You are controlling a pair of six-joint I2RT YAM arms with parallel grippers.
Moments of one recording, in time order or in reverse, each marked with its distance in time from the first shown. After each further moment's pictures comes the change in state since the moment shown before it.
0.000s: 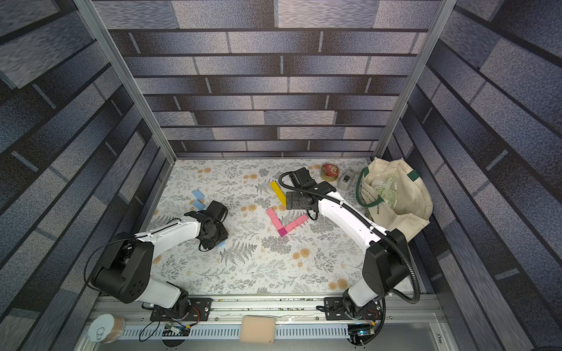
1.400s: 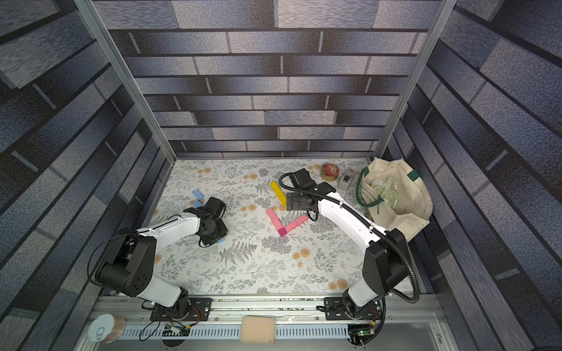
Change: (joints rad) left arm 0.061 0.042 0.045 0.008 0.031 0.031; right arm 0.000 0.000 -0.013 0.000 0.000 0.003
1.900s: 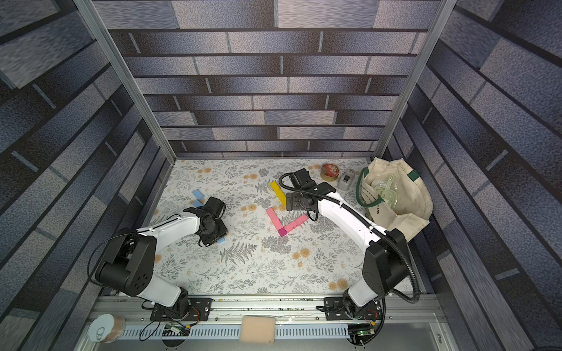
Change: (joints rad) left arm 0.005 0.002 0.001 -0.001 0.000 0.003; right arm 0.000 0.000 0.000 0.005 -0.005 0.000
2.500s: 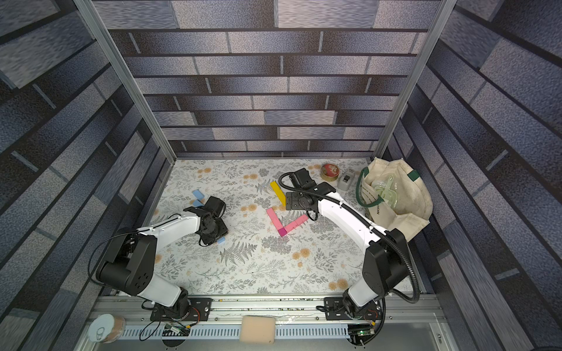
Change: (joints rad) left arm 0.000 0.001 0.008 -0.003 0.002 0.000; right arm 0.000 0.001 0.000 0.011 -0.011 0.000
